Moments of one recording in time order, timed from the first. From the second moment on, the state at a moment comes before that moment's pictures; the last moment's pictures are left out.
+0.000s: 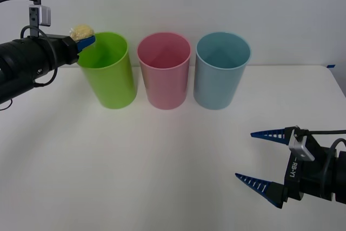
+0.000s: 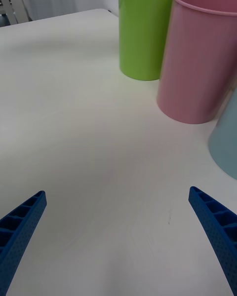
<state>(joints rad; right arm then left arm) 0.27 -0.45 -0.25 -2.16 1.66 -1.26 -0.40 -0.77 1.21 -0.89 -1.48 -0.55 -0.03 0.53</state>
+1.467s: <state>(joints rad) 0.27 -0.45 -0.25 -2.16 1.66 -1.26 -0.40 -0.64 1.15 -0.54 -1.47 -0.51 -0.35 0.46</state>
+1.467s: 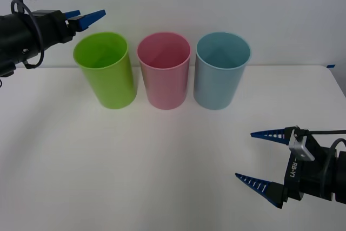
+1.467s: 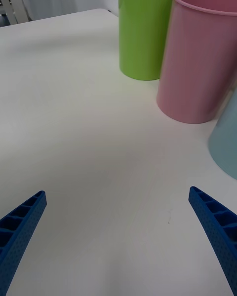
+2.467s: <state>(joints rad) 0.27 -0.45 -0.25 -2.16 1.66 -1.26 -0.40 -0.07 0.98 0.21 -1.57 -0.83 -0.99 0.64</state>
